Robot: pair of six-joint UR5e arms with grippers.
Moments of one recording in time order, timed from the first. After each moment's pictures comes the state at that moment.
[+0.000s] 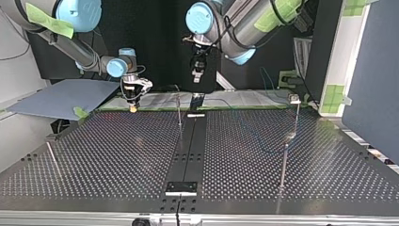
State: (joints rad) left arm -0.72 -1.97 -1.90 -2.70 -2.01 -1.98; right arm 1.84 -0.55 1.55 -0.91 1.48 1.63
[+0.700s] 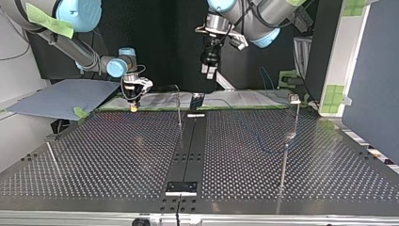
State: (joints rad) left arm -0.70 -1.77 -2.09 -2.51 -2.04 -2.02; right arm 1.84 -0.55 1.55 -0.89 1.47 1.63
